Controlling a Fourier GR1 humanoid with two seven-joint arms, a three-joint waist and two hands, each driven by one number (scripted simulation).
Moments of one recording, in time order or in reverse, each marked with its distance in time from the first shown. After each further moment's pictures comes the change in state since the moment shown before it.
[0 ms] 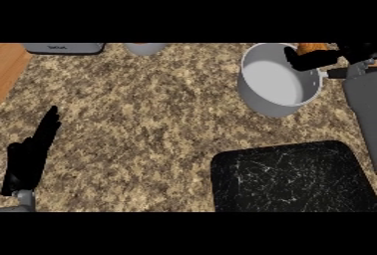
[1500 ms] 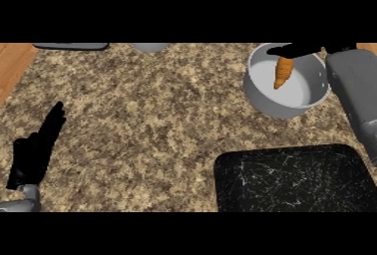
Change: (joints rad) left arm -0.036 -0.021 0.006 0.019 -0.017 -0.023 -0.006; right arm -0.332 0.062 -0.349 0.810 -0.179 -0.085 -0.491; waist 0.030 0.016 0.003
